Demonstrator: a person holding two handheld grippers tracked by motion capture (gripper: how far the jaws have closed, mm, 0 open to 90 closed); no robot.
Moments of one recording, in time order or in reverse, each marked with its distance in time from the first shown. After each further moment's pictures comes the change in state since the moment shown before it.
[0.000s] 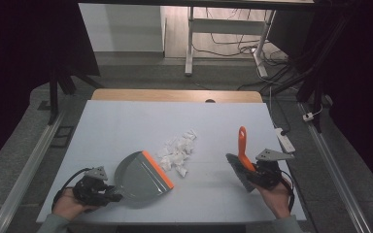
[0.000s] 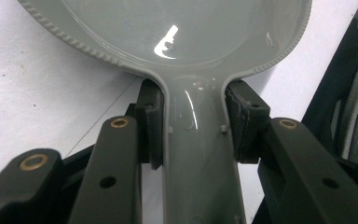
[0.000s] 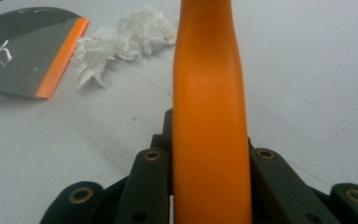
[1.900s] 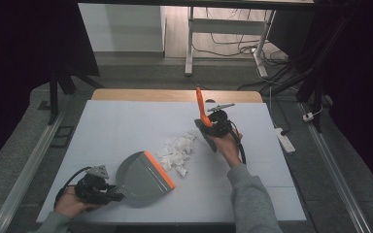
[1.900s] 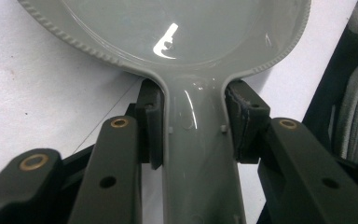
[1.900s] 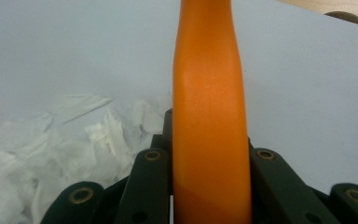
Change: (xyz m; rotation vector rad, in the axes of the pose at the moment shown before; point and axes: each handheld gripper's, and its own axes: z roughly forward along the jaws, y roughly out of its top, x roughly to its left) left arm 0.006 0.002 0.003 0.001 -0.036 -0.003; right arm -0.019 0.120 0.169 0.184 -0.095 0.040
